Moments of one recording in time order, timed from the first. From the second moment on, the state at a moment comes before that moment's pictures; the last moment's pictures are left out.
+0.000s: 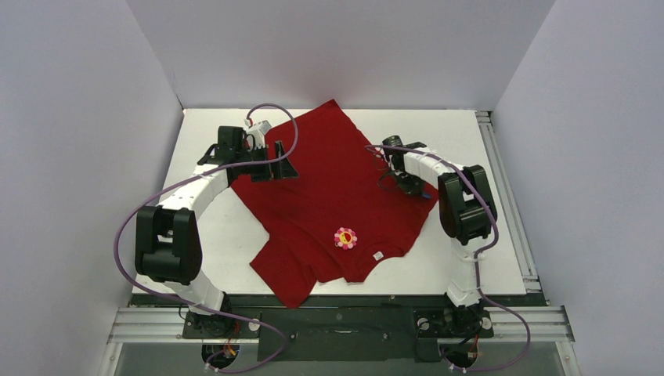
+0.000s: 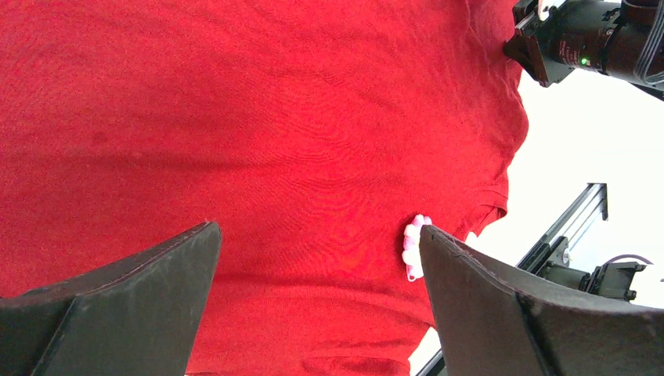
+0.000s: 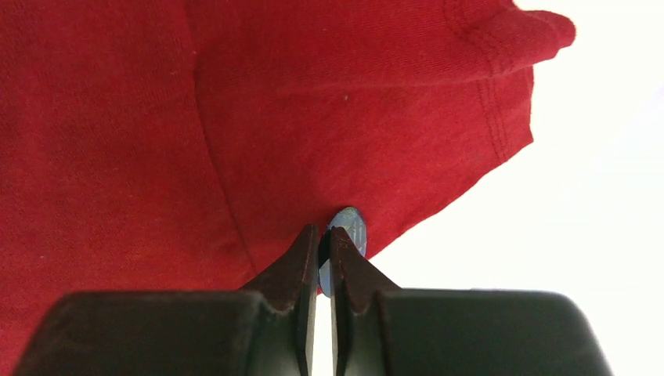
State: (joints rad) left arm -0.14 1.64 1.17 -0.31 0.62 -0.29; right arm 0.33 2.07 1.48 -0.77 0.44 -0.27
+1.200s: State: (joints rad) left arm -0.17 1.46 0.98 0.01 1.00 -0.26; right arm 0.33 1.56 1.41 -0.76 -0.57 -0.19
